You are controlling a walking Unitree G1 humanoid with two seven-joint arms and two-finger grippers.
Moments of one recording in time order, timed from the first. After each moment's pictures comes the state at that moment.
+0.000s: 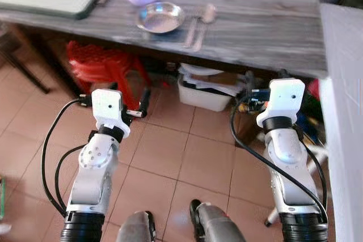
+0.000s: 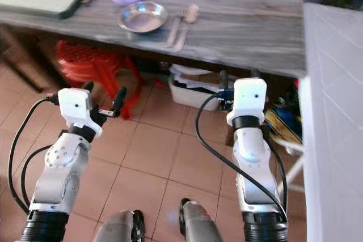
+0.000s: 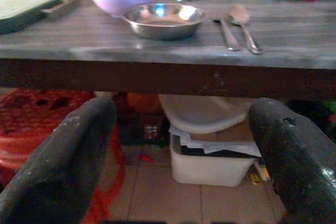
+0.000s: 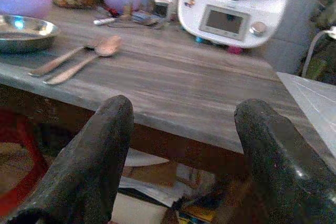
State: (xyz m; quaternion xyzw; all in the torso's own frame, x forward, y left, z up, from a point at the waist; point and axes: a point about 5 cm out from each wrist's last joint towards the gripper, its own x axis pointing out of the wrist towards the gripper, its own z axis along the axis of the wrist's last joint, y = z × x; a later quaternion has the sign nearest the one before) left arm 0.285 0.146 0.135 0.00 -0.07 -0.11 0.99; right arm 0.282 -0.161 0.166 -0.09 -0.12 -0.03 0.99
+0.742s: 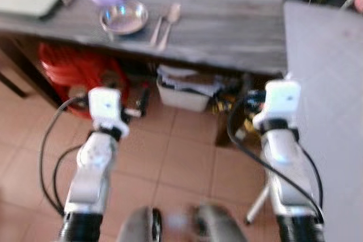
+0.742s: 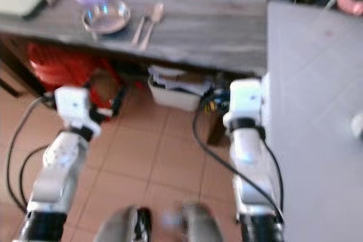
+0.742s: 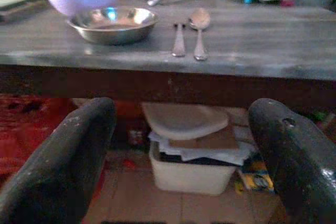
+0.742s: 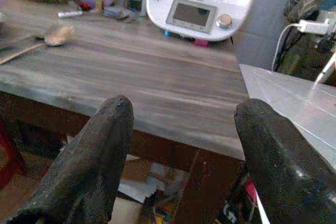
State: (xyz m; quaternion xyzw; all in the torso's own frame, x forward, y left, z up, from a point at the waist) left arm 0.287 0.150 0.135 -0.01 -0.07 -0.08 0.99; right arm 0.284 -0.156 0.166 -0.09 -0.12 -0.02 0.99
